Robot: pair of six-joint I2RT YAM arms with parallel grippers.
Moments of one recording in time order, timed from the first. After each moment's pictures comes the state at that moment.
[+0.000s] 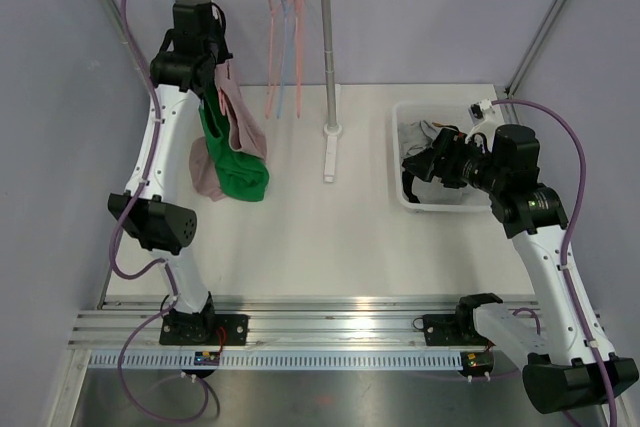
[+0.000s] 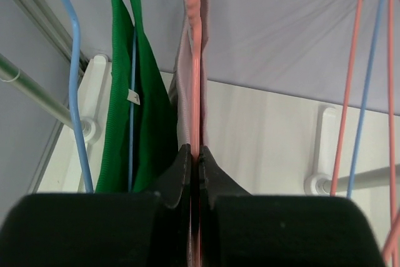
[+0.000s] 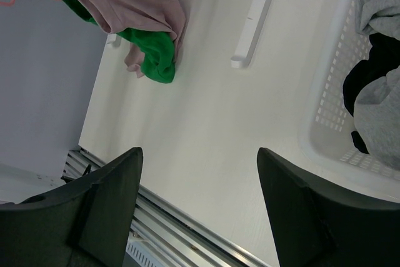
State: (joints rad) left arm -0.19 1.88 2.27 -0.74 -0.32 -0.19; right arm 0.15 0.94 1.11 -0.59 -0.48 0.48
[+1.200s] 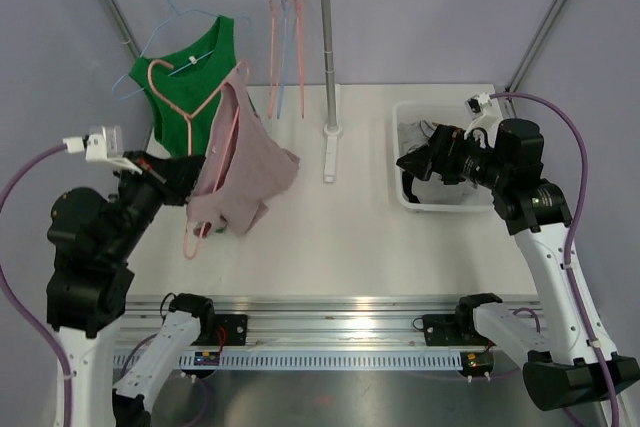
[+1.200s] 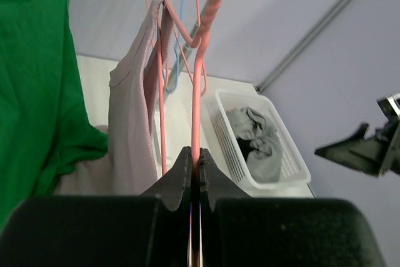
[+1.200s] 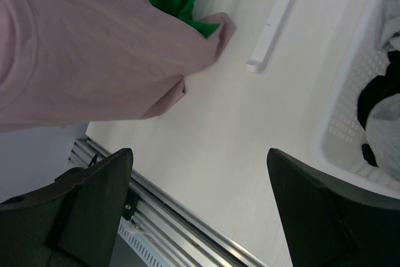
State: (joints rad) left arm -0.19 0.70 1.36 -0.64 0.17 -0.50; right arm 0.15 0.95 1.17 -0.62 -0.52 0.45
